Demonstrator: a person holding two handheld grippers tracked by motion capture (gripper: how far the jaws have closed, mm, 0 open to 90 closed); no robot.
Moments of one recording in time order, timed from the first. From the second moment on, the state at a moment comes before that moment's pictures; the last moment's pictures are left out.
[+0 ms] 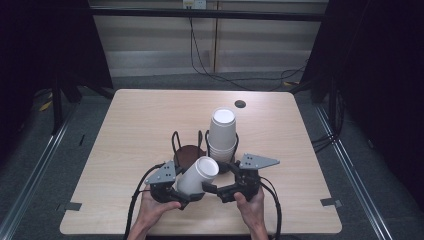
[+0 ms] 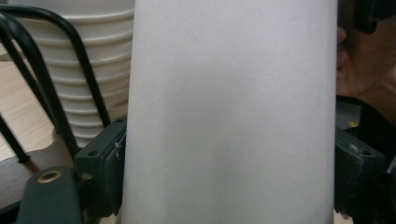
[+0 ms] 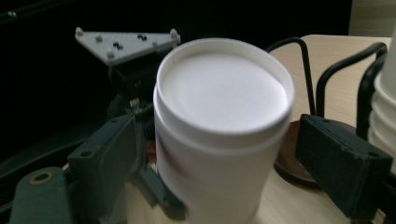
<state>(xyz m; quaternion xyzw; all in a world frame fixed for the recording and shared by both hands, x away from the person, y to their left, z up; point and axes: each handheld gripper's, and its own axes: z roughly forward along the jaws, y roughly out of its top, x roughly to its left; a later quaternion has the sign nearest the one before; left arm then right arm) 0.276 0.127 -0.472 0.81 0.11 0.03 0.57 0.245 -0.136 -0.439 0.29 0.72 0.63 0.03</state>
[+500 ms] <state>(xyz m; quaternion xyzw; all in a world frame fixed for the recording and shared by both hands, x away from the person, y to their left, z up) 0.280 0.127 -0.465 0.86 0.09 0.03 0.49 0.240 -0.153 -0.447 0.27 0.77 0.57 0.04</state>
